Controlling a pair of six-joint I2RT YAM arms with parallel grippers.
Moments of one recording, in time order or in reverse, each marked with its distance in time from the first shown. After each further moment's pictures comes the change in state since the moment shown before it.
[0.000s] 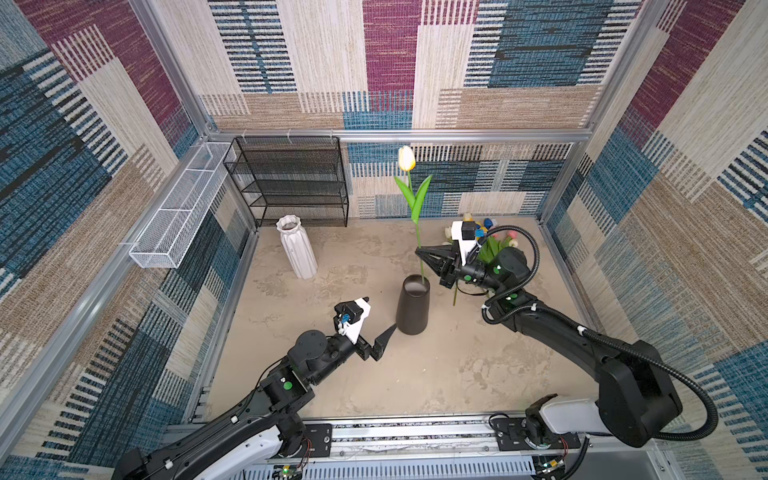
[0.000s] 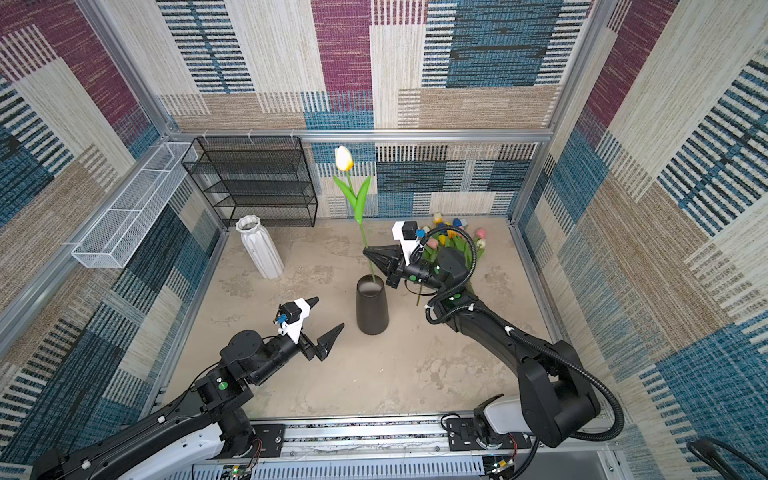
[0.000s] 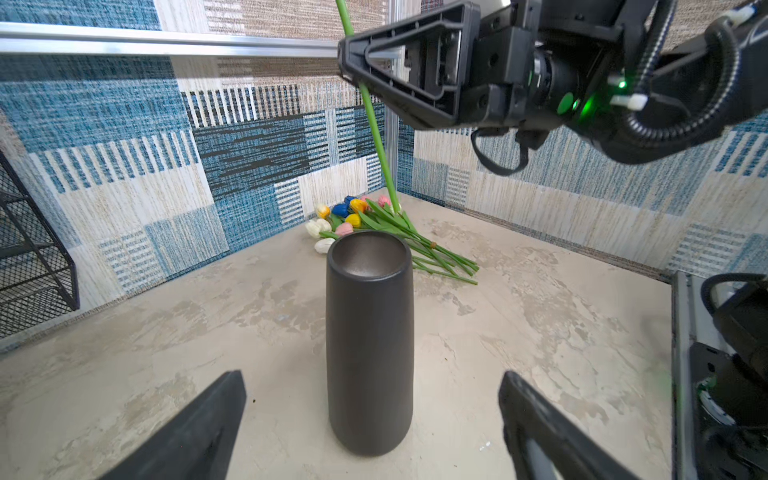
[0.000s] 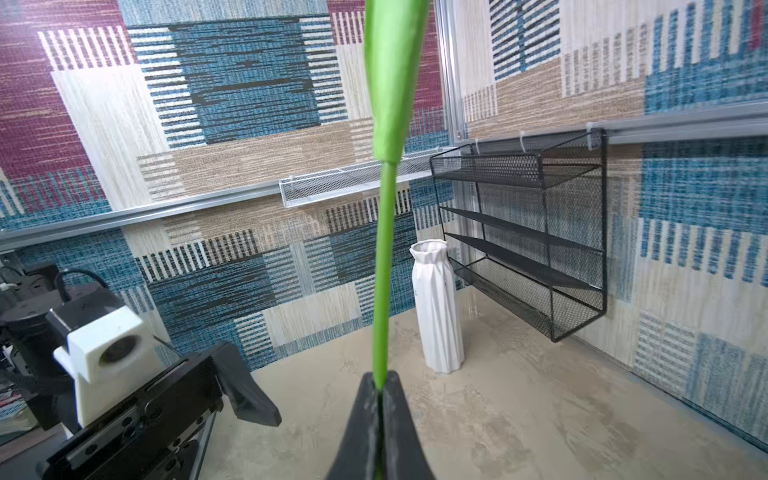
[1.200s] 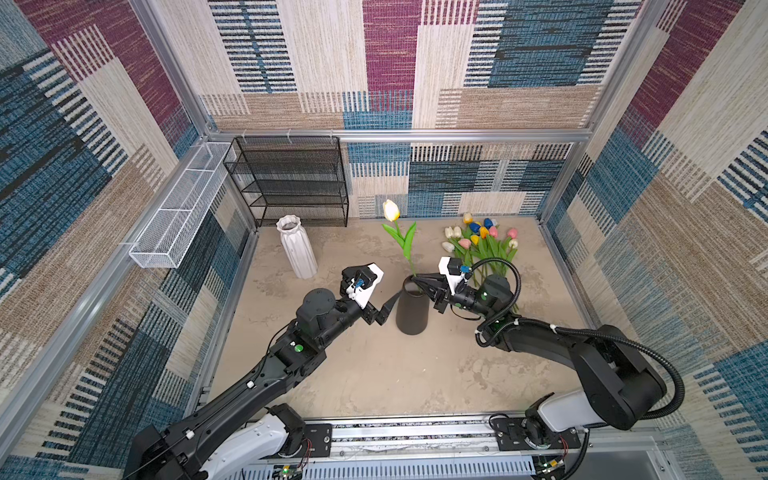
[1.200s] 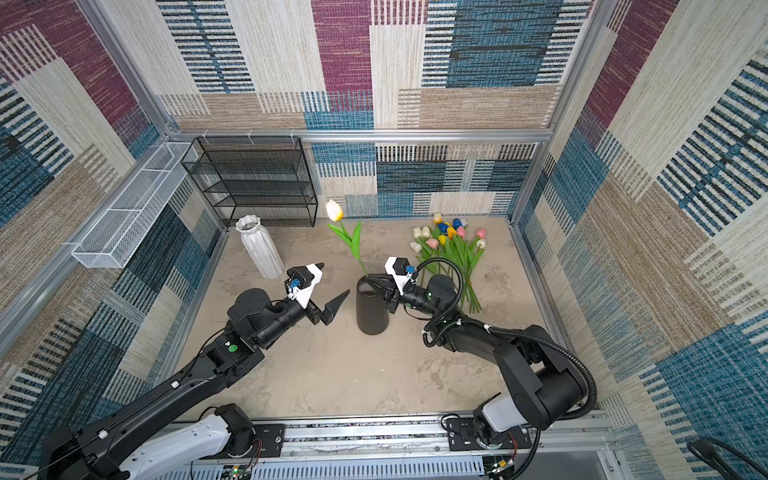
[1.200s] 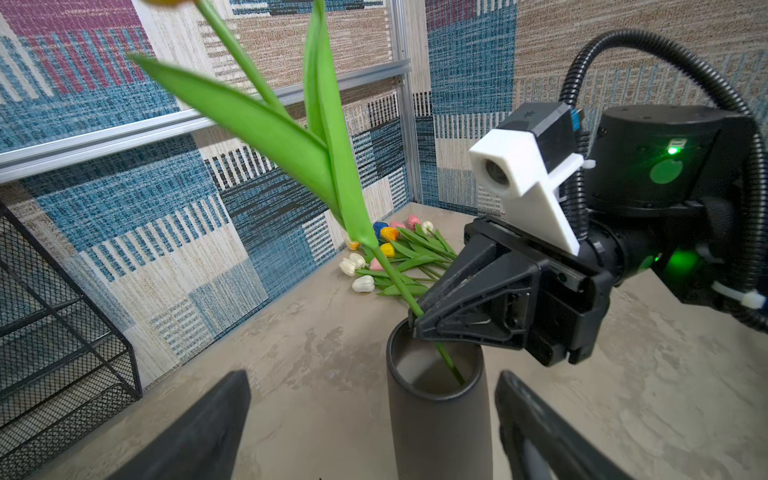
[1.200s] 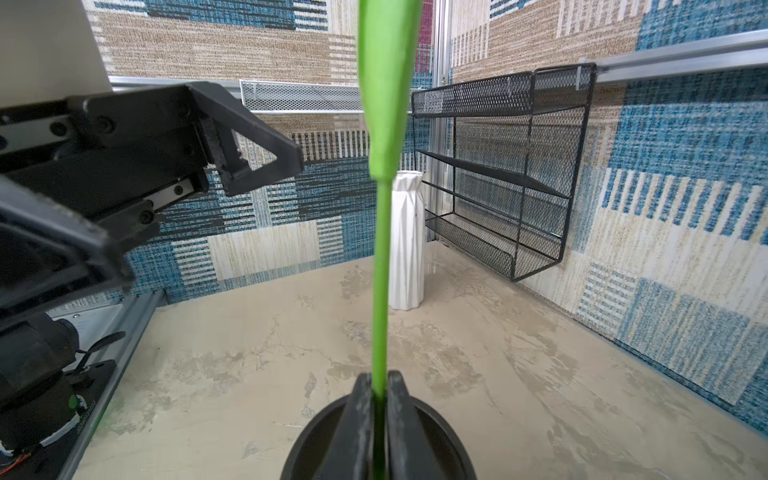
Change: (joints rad) left arm 0.154 0.266 0.282 -0.020 0.139 0.168; right arm 0.041 0.077 -0.244 0.166 0.110 -0.273
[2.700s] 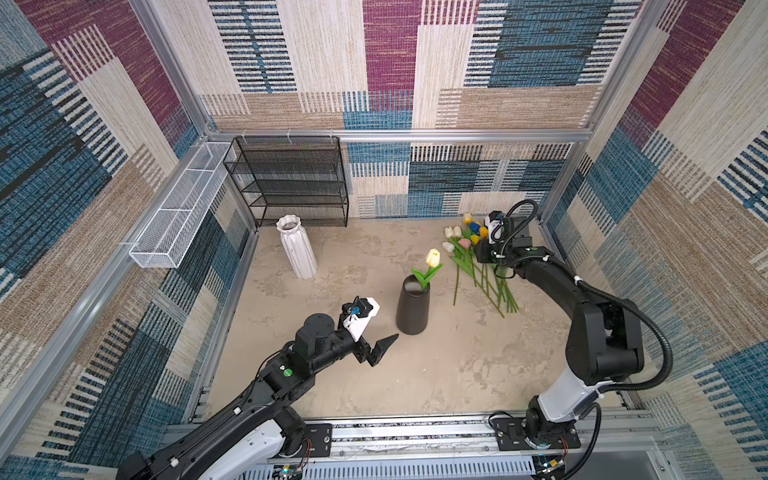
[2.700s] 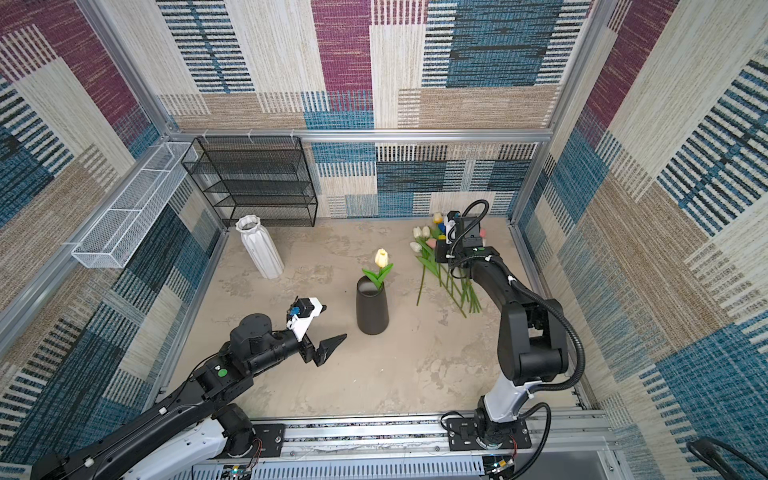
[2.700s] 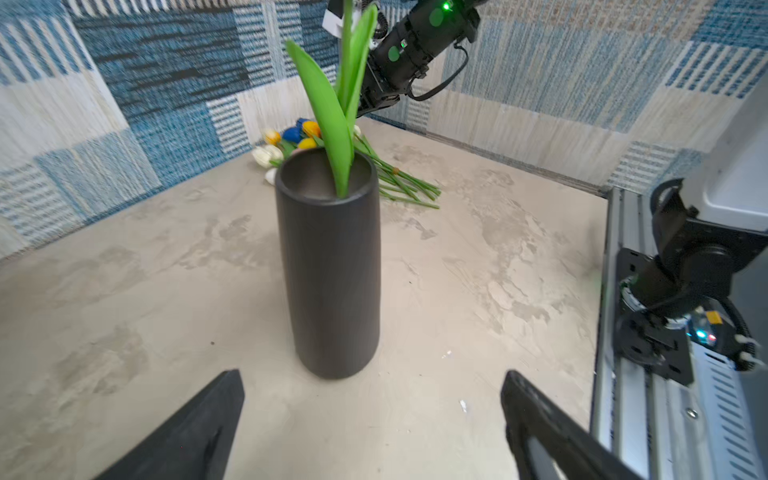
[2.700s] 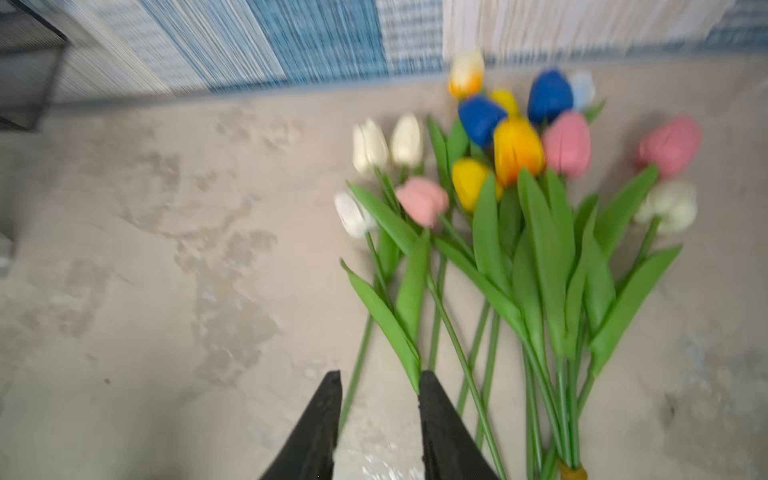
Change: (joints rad) left arm -0.041 -0.174 -0.194 -0.251 0.133 -0.175; right arm -0.415 0.256 0.682 -1.366 0.476 0.053
